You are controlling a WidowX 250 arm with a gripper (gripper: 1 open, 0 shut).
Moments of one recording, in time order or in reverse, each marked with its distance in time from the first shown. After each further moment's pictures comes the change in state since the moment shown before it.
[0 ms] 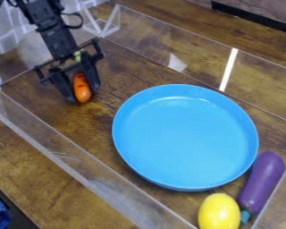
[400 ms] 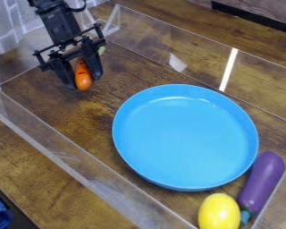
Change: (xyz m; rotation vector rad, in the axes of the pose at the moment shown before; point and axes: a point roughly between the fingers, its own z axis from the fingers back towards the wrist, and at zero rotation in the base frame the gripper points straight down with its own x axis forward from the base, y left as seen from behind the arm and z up) arm -0.014 -0.013 0.009 0.020 0.024 -0.086
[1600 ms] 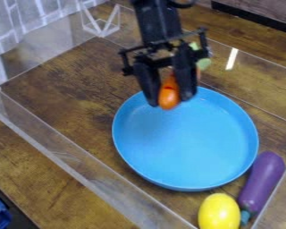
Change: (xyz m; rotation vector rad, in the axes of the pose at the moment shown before) arm -0.097 -0.118 -0.049 0.120 0.198 -0.383
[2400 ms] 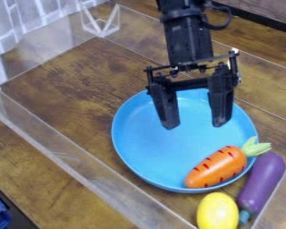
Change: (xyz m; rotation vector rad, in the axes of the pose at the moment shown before) arm -0.002 -0.010 -0.022 0.031 0.077 -0.070
